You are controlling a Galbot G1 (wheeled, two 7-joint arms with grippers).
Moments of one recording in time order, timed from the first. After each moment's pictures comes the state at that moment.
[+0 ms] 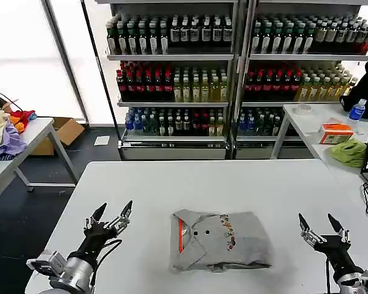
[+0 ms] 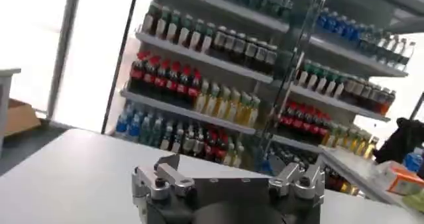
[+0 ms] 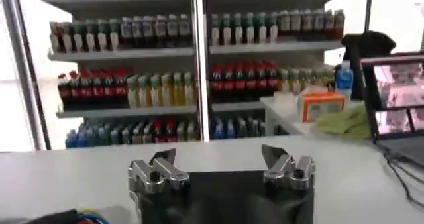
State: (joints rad) left arm 1.58 -1.28 -0.61 -2.30 -0.63 0.35 -0.05; right arm -1.69 1.26 0.95 2.13 0.50 -0.16 -0.15
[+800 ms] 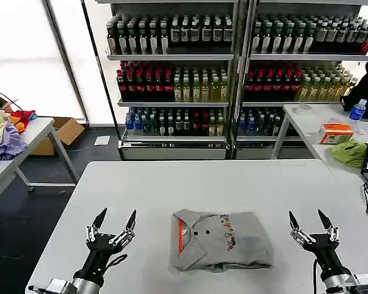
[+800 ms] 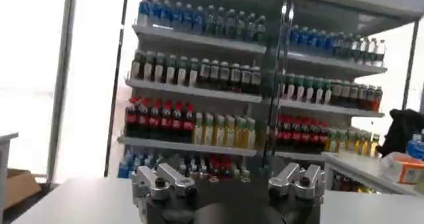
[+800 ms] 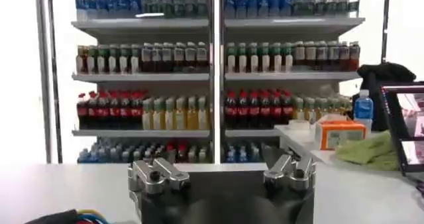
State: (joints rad) left arm 1.70 -1.39 -0.58 -2.26 -0.31 0.06 0.11; right arm -1.65 1.29 0.87 2.06 0.41 0.01 -0.18
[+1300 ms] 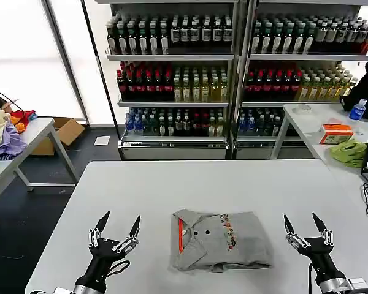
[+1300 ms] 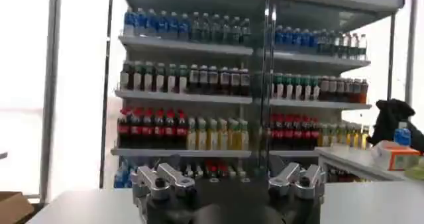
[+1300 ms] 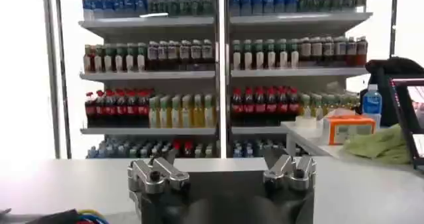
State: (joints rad) left arm 1.73 -1.44 -0.58 -2.25 -0.21 -0.01 0.18; right arm -1.67 1.30 0.84 2.04 0.40 0.04 -0.20
